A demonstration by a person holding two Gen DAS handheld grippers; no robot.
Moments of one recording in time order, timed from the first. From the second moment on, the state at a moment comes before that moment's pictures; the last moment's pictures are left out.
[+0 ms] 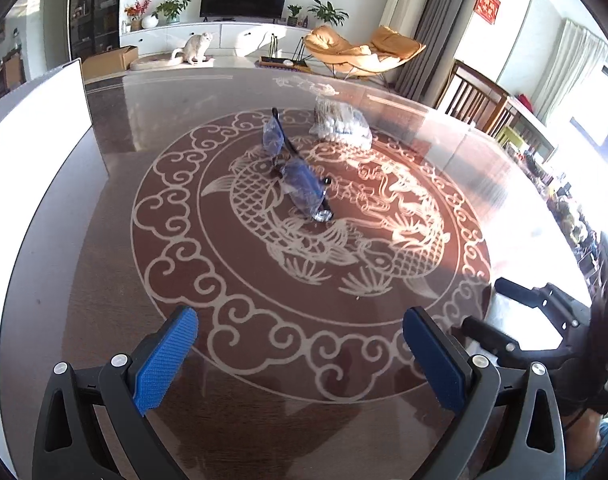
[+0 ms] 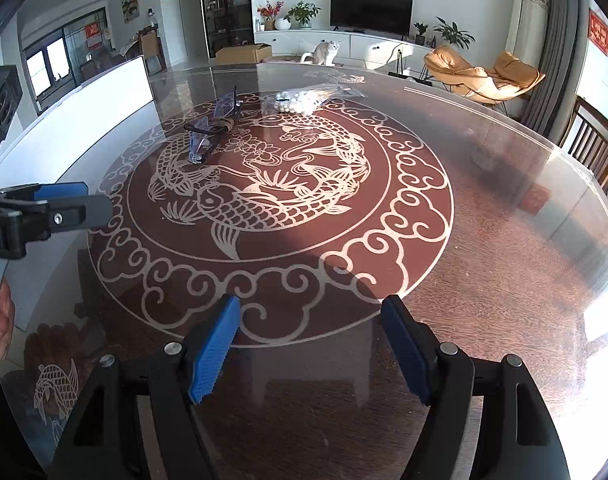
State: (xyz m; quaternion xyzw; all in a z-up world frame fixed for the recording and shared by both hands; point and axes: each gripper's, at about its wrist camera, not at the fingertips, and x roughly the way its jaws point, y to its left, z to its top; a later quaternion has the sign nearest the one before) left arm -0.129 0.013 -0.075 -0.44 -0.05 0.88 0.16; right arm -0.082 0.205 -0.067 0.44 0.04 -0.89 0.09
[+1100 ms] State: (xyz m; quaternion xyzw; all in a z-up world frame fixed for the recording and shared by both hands) left arm -0.221 0.005 -0.098 -0.48 0.05 0.88 0.07; right arm -0.268 0.216 -0.038 0.44 -0.17 -0.88 0.09
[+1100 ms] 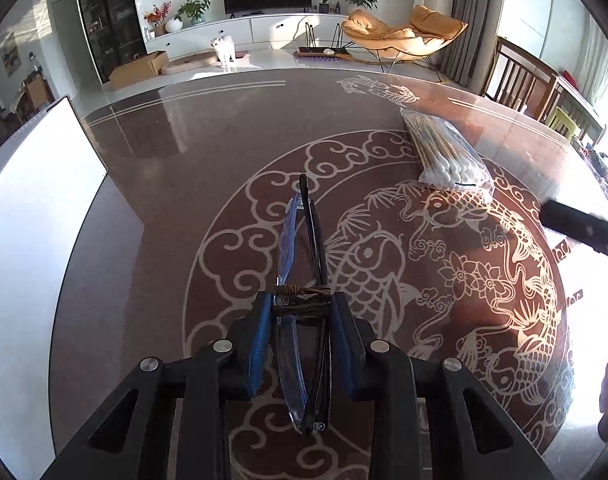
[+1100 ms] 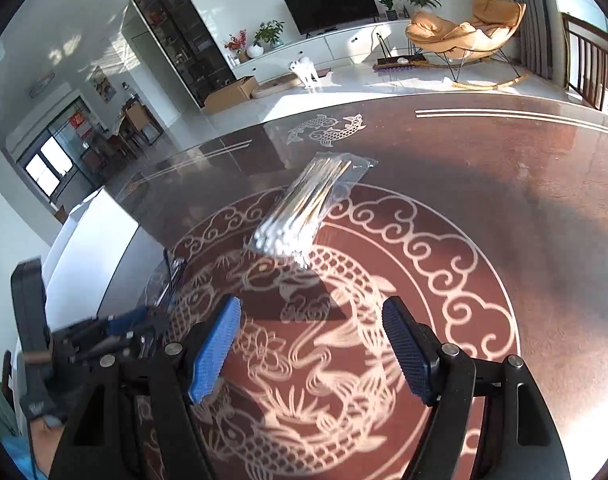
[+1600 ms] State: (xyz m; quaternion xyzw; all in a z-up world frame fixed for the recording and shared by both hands) left arm -0.217 -0.002 -0.100 -0.46 0.03 0.88 0.10; right arm -0.293 0.169 -0.059 0.47 -0.05 -0.88 0.08
